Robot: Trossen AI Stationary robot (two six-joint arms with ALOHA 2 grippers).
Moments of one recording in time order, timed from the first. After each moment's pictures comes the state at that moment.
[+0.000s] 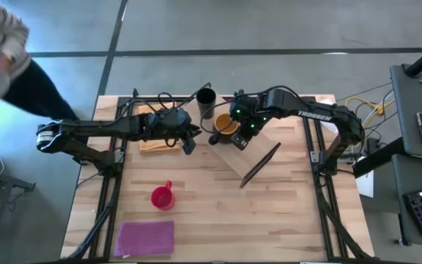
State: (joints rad) left arm 0.16 1.24 1.01 -0.28 -0.17 -0.28; right arm -0.21 1.70 1.75 -1.27 -0.13 0.44
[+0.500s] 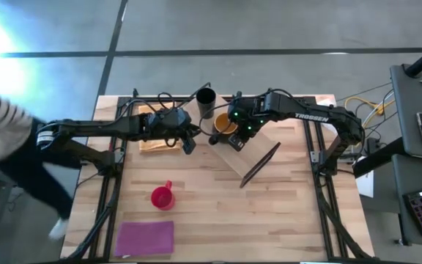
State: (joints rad) left arm 0.16 1.24 1.01 -0.28 -0.18 -0.28; right arm -0.21 1.70 1.68 -1.17 -0.11 0.46
